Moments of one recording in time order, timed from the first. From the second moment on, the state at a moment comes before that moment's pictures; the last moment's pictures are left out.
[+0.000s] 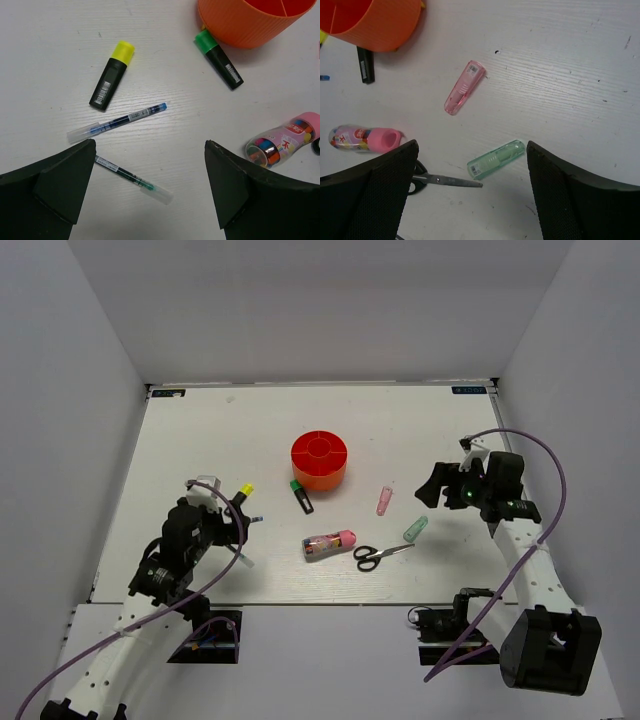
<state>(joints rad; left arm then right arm) -0.36 0.44 0.45 -0.47 -0.08 -0.23 -0.07 0.99 0.68 -0.38 -0.55 0.05</state>
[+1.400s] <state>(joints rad) -0.22 1.54 0.99 -0.57 0.06 0.03 -0.06 1.07 0.81 -0.53 -0.88 -0.29</state>
